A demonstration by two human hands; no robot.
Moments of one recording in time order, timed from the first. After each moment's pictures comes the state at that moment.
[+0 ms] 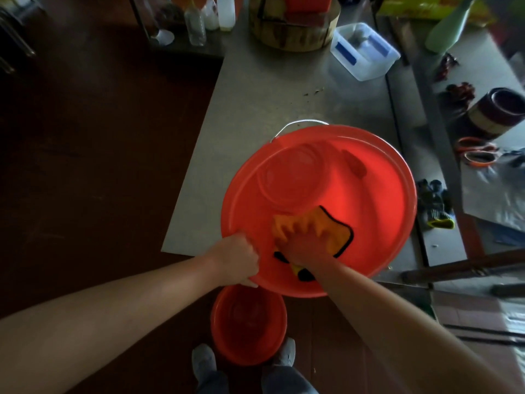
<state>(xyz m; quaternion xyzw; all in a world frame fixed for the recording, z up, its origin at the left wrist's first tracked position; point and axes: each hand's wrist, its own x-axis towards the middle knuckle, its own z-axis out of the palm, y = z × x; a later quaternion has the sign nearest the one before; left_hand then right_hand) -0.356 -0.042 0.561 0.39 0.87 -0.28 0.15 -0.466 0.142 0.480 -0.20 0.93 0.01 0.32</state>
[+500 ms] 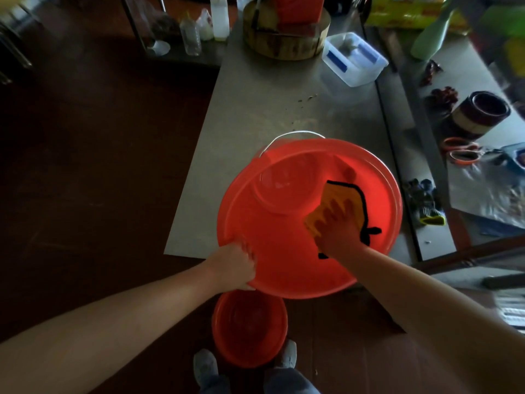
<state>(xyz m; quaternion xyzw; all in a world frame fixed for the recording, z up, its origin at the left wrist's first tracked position) -0.337 -0.041 0.548 0.35 0.88 -0.29 0.11 -0.498 0.212 0.508 -0.30 0.92 0.22 0.15</state>
